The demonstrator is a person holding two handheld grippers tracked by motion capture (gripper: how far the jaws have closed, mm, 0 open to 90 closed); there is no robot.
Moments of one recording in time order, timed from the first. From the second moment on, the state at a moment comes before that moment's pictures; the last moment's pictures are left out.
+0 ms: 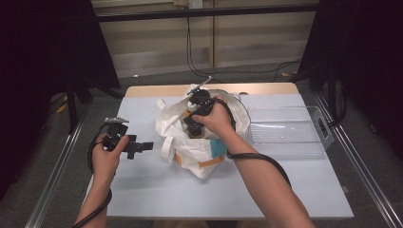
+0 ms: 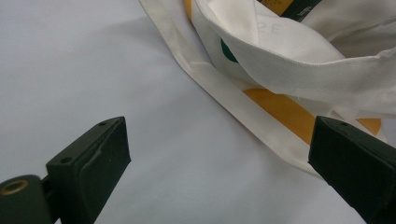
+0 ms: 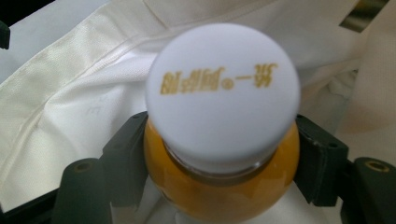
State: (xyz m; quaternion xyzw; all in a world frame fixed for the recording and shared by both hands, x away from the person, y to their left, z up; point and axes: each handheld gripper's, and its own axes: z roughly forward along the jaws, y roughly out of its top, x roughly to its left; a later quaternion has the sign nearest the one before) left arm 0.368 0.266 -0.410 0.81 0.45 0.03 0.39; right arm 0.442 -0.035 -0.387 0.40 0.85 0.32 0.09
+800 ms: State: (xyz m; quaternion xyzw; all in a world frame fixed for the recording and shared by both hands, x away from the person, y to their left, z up) left arm 0.366 0.265 -0.410 0.81 0.45 0.04 0.38; right arm 0.442 -0.044 -0.372 0.40 0.86 0.31 0.06
